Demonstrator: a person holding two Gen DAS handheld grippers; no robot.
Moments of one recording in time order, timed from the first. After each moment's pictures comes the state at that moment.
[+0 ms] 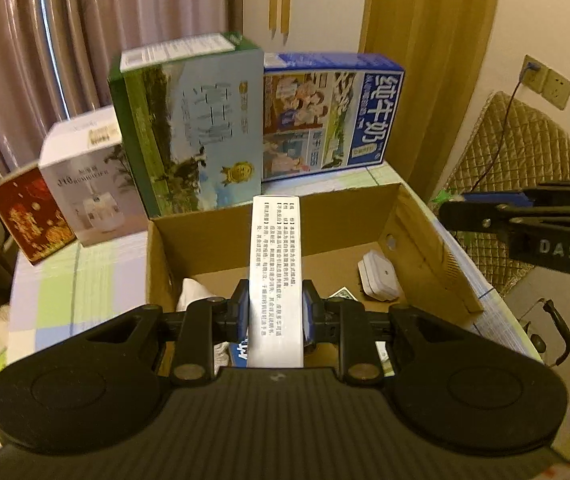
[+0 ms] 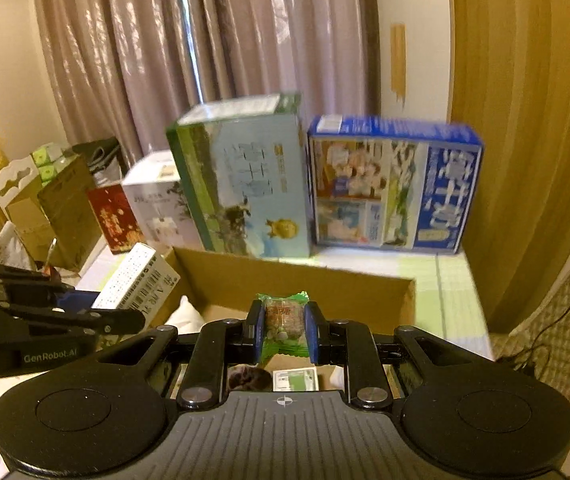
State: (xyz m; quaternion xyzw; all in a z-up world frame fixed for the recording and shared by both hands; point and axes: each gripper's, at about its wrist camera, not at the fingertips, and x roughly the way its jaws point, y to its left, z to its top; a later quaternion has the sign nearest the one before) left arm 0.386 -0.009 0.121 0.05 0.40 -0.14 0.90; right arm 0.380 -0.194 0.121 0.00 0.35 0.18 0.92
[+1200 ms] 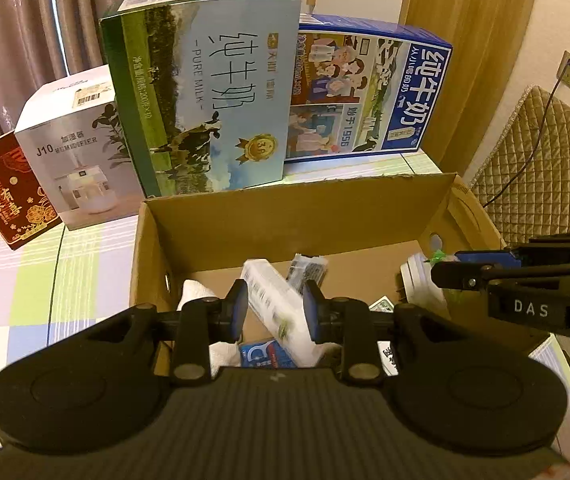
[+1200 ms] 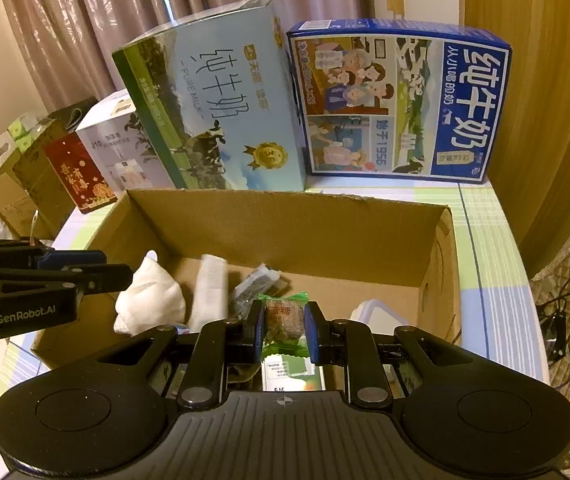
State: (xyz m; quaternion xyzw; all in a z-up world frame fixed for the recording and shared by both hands) left arm 0.440 -0.005 0.060 0.03 0.42 -0.12 0.90; right arm 0.435 -0.192 0.042 0.02 0.42 0.17 0.89
